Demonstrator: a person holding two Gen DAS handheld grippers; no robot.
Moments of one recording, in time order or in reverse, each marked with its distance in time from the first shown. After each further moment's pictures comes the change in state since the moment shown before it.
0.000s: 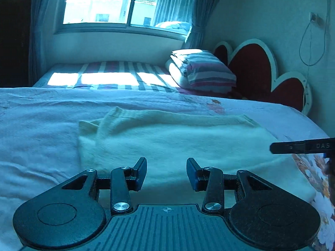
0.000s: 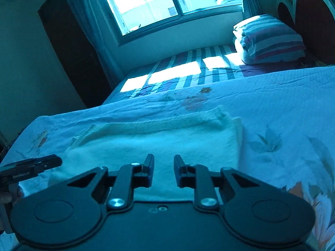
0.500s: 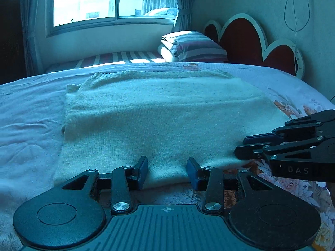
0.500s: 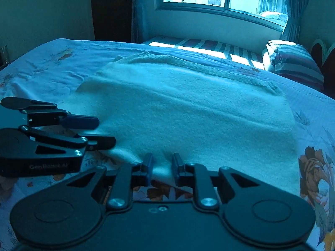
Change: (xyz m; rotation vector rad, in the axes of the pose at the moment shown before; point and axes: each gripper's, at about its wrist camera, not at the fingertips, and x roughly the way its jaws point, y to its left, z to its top) left arm -0.044 -0.055 -0.074 0.094 0.066 0.064; right arm -0.004 0.102 -0.096 -0.370 0.107 -0.114
